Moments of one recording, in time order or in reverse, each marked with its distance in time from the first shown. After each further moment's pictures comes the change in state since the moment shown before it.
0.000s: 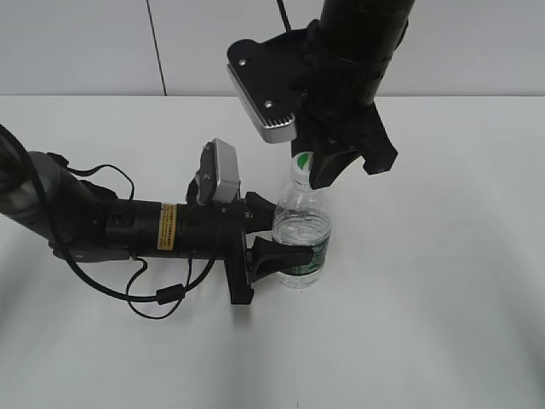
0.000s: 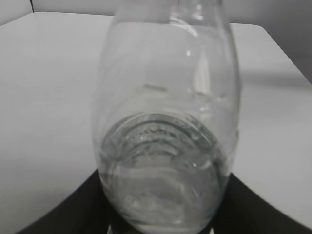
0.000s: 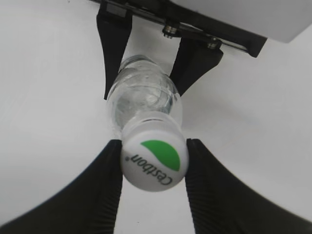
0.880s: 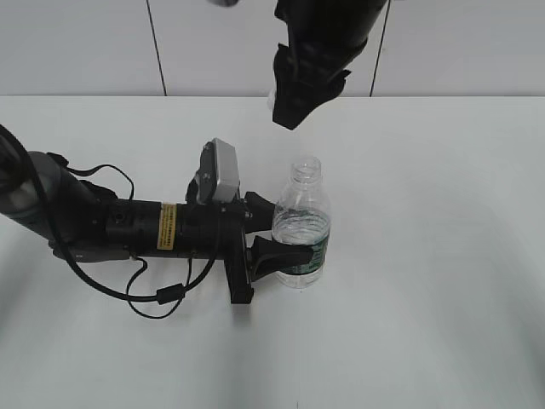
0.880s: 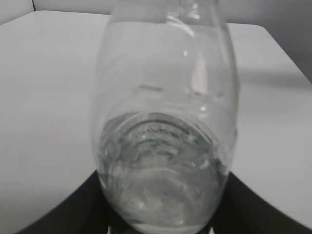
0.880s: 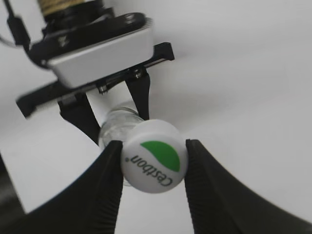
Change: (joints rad) left arm 0.000 0.000 0.000 -0.002 0.002 -0.004; right arm 0.001 -0.033 -0.142 0.047 0.012 0.591
